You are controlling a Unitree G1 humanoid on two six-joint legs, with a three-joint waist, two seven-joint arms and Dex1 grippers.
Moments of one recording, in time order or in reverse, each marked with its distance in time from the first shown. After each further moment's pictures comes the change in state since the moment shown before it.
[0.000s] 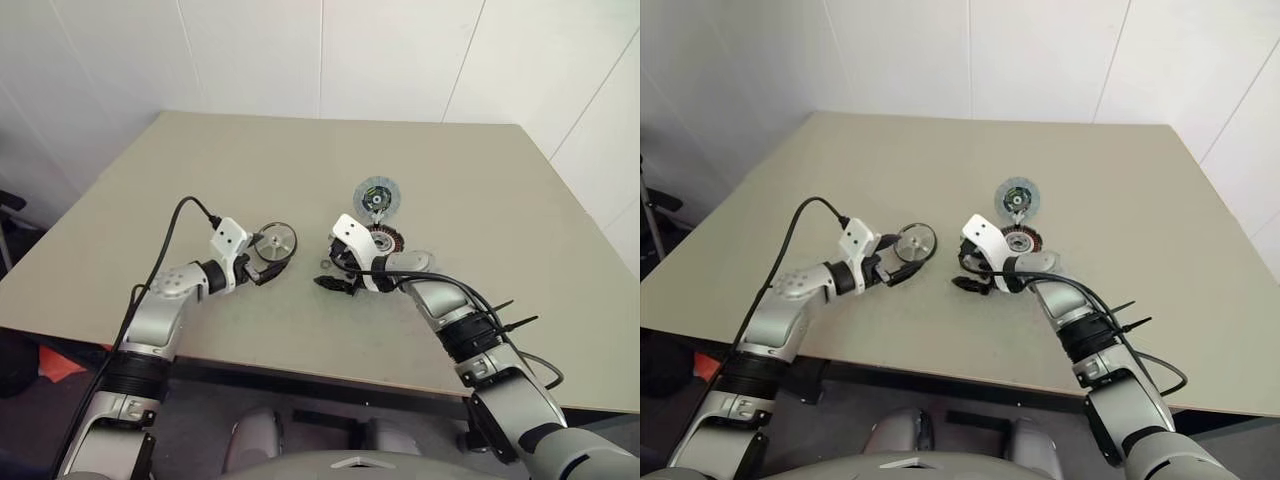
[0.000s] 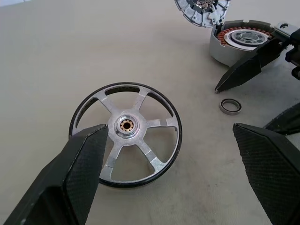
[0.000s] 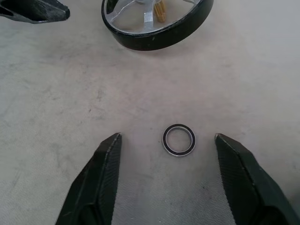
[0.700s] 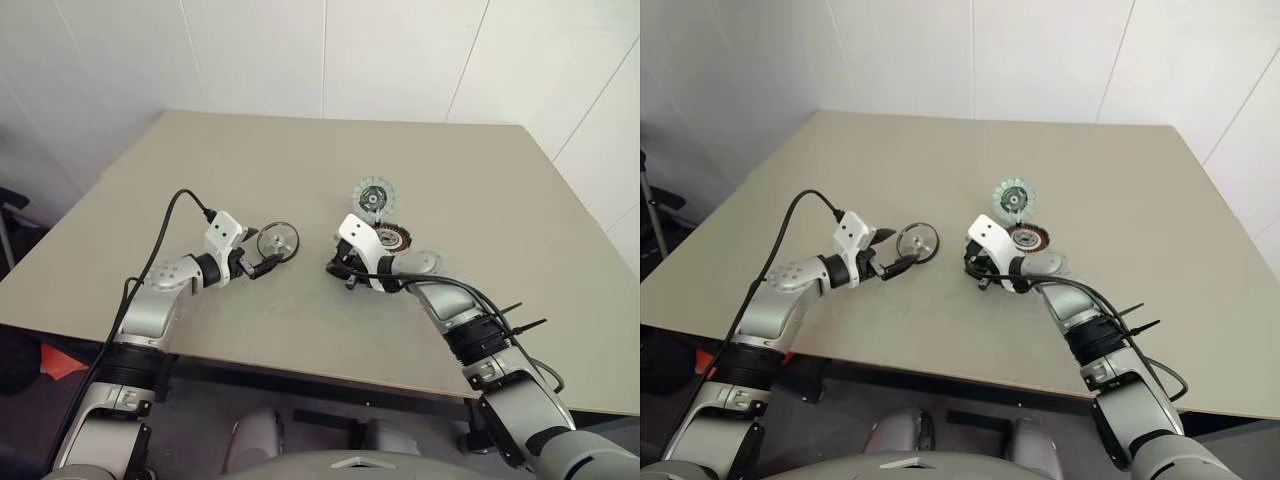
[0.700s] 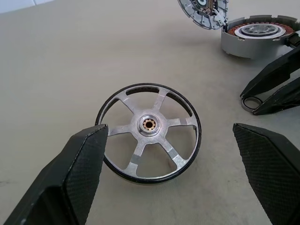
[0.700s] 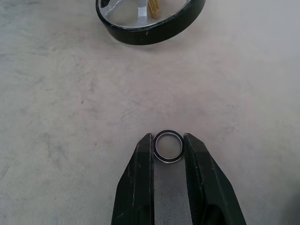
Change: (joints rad) left arm -0.042 0.020 0.006 0.041 0.000 -0.011 -0.018; right arm 0.033 -0.053 0.001 -0.053 0.005 -0.023 0.002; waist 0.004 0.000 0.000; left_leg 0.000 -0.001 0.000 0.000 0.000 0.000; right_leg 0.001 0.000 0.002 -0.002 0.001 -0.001
